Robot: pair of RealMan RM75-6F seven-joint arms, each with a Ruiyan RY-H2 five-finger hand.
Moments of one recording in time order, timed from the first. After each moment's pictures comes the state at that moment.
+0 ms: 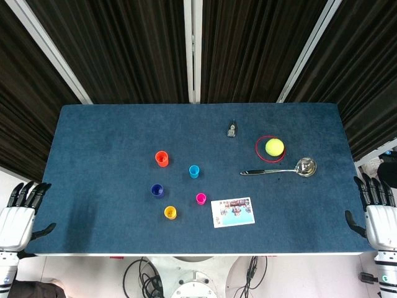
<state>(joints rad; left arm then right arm) -0.08 -1.15 -0.01 -1.52 1.57 1.52 0.05 0.03 -1.14 0.08 -1.59 -1.48 1.53 -0.05</state>
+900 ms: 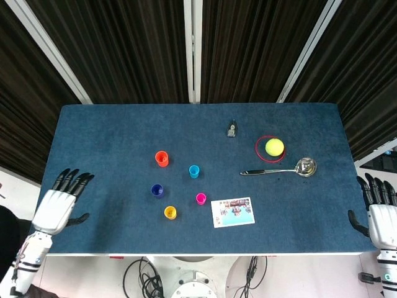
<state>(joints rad) -0.26 -1.15 -0.05 -1.69 1.63 1.31 0.15 0.03 -1.14 0.08 -1.55 -1.47 1.52 -0.02</state>
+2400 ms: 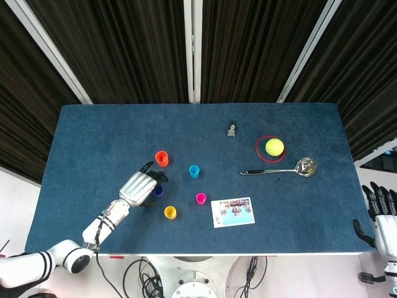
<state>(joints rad) -0.68 -1.52 -0.13 -1.46 1.40 0.90 0.23 -0.02 -1.13 0.05 -1.52 -1.52 1.57 0.03</state>
